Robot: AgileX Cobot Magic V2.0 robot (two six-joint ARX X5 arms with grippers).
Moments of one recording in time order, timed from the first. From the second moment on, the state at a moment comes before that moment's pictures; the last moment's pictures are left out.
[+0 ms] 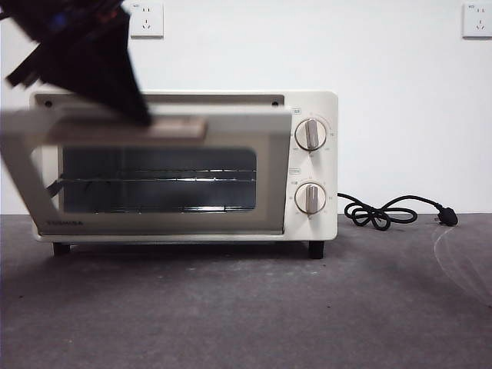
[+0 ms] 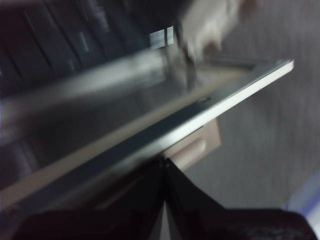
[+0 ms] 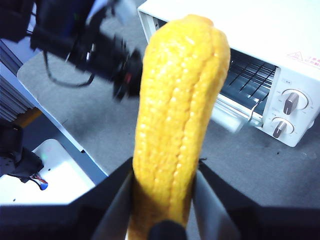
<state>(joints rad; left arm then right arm) -0.52 1.24 0.93 -0.57 0.20 -0.17 1.13 0.94 1.33 -0.97 0.20 0.30</state>
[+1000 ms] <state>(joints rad) -0.80 0.88 1.01 -0.70 0.08 -0.19 1.13 1.00 1.33 -0.81 0.13 0.23</state>
